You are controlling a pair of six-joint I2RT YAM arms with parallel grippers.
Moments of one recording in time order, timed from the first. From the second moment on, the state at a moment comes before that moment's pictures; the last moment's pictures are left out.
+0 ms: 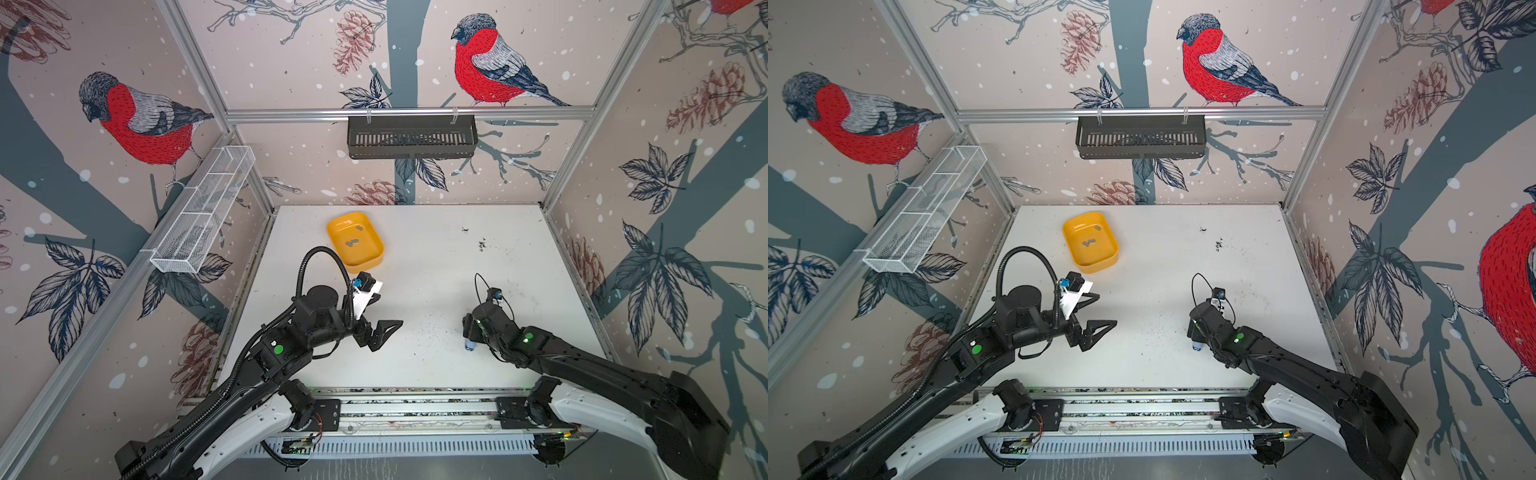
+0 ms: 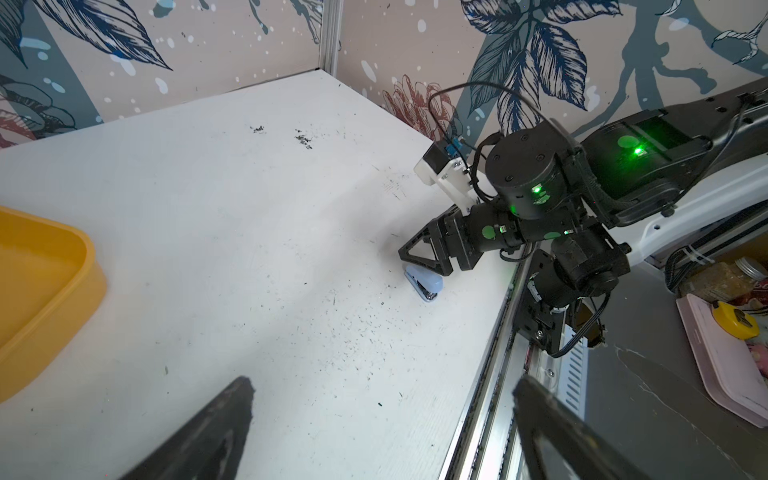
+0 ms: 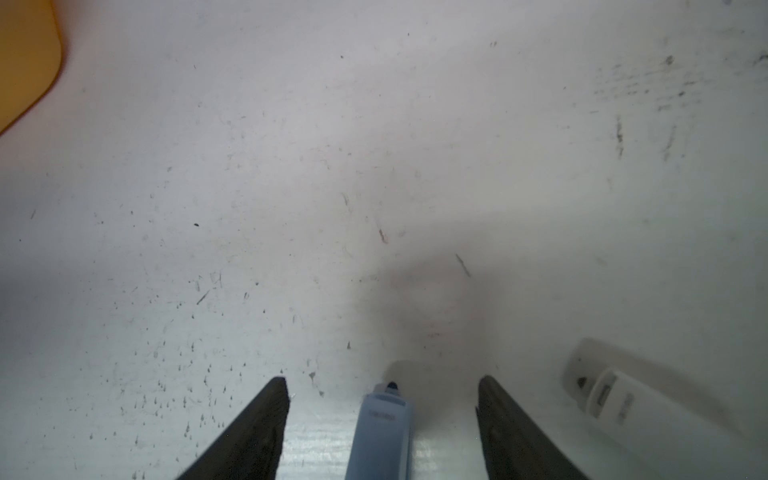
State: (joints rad) left arm -0.75 0.68 0.72 -0.41 0.34 -0.12; right arm 0.79 1.00 0.41 -0.36 0.30 0.82
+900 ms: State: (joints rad) left arm -0.75 0.62 0.68 -0.40 0.29 -0.12; right arm 0.98 1.11 0.44 -0.40 0.33 0.90
